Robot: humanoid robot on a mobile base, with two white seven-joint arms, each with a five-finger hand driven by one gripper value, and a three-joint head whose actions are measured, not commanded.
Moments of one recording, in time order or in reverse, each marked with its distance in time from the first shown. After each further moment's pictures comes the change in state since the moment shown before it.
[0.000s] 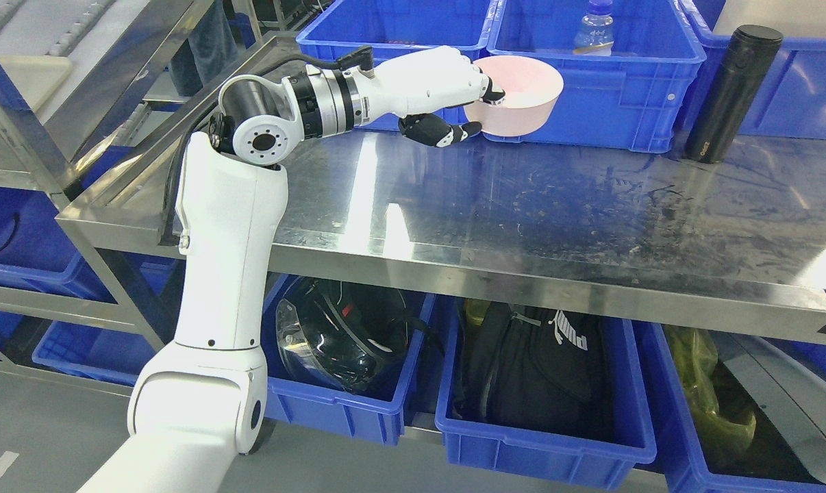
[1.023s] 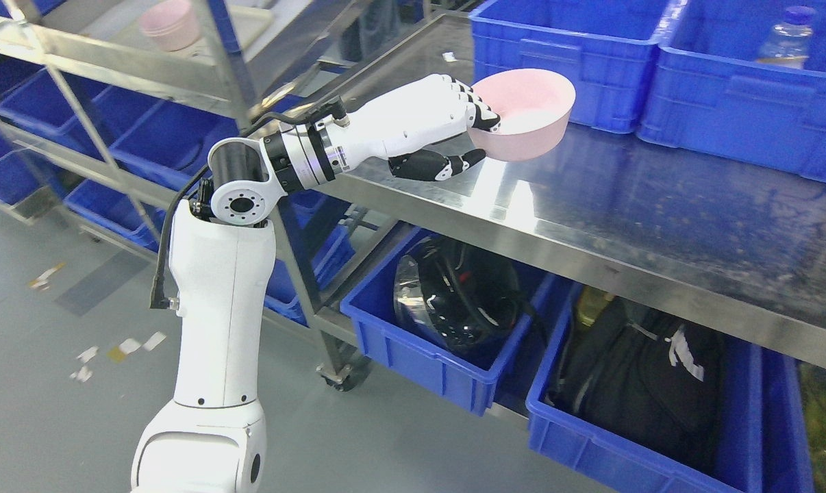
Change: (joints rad) left arm 0.175 0.000 0.047 -0.150 0.137 -0.023 0.042; right arm 0.000 0.000 0.000 0.000 0.000 0.003 0.000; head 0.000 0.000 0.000
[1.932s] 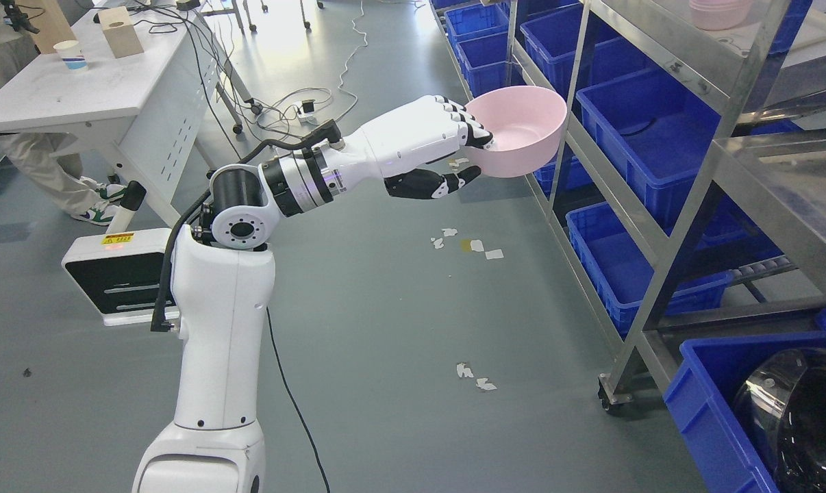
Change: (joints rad) left arm 0.065 0.000 0.008 -0.029 0.005 0.000 0.033; right arm 0.000 0.000 0.000 0.000 0.000 0.000 -0.001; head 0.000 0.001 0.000
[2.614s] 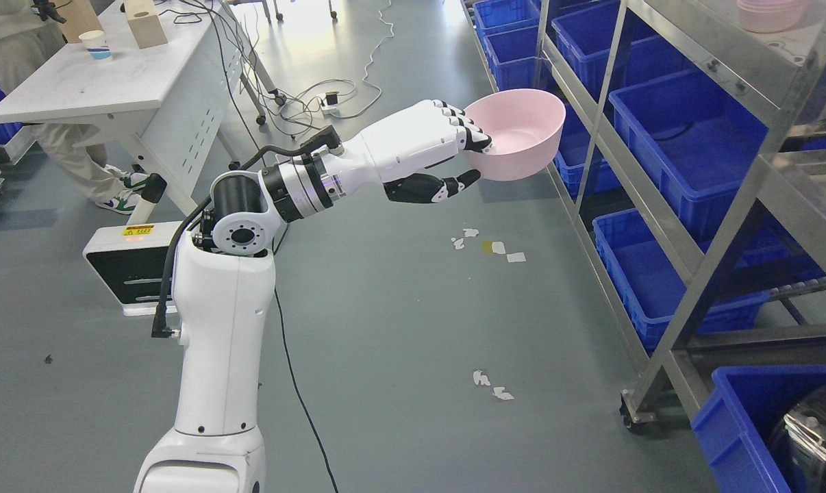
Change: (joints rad) left arm 0.022 0.000 0.001 -0.007 0.000 0.000 0.013; right arm 0.000 0.000 0.000 0.000 0.000 0.000 0.000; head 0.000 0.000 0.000
